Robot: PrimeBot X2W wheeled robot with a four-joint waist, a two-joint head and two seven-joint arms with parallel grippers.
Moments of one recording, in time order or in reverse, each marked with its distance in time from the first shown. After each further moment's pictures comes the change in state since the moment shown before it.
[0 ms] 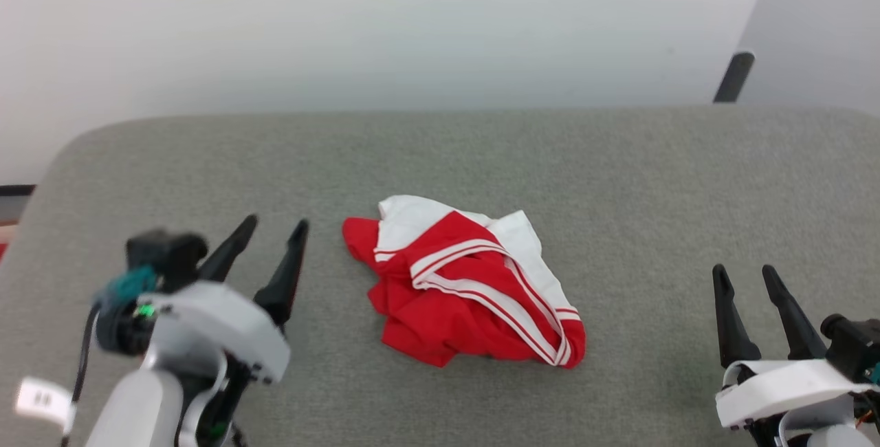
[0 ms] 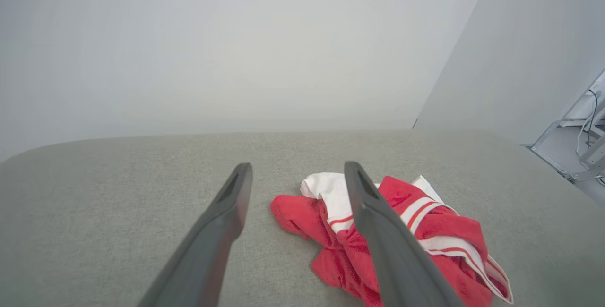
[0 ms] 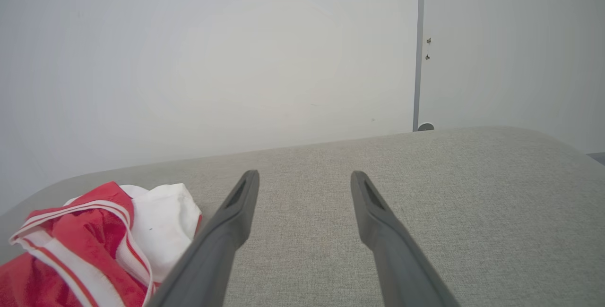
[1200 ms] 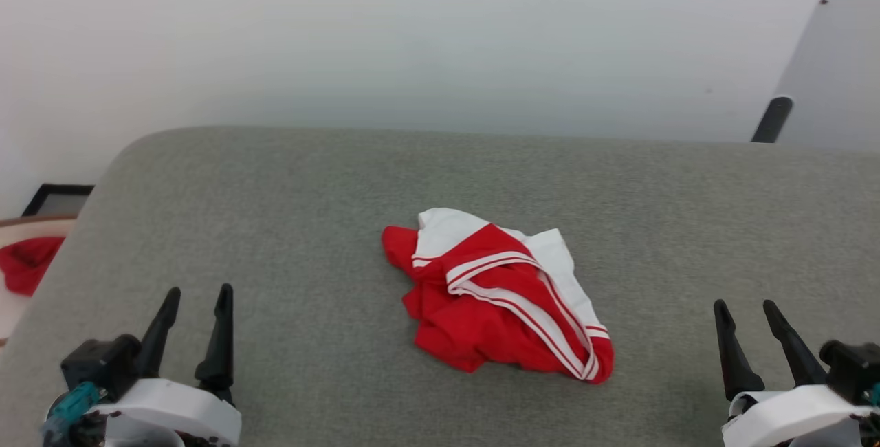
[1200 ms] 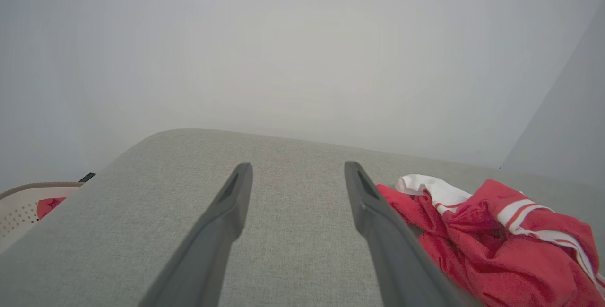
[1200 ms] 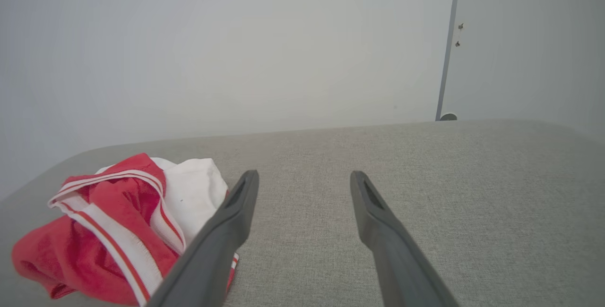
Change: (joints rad) left arm 0.167 0.010 0.090 0.173 0.025 0.005 -0.393; right arm 0.081 -0.009 -0.012 -0.038 -0.013 0.000 0.069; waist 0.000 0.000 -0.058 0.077
